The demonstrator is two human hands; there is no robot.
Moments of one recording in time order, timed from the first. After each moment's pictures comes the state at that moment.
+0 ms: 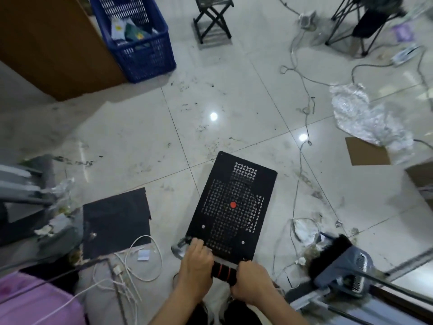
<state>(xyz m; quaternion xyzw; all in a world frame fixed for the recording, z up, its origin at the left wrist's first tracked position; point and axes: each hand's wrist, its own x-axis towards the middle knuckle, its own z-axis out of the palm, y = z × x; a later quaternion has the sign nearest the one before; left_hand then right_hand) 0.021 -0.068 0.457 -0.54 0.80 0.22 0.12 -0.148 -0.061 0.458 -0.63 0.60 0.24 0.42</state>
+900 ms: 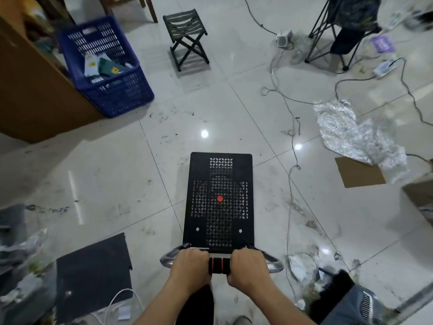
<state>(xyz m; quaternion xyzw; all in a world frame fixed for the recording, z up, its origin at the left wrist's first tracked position) -0.067 -0.284 0.431 -0.52 0.82 0.19 0.16 -0.235 -0.274 0.452 -0.71 0.60 0.22 0.29</state>
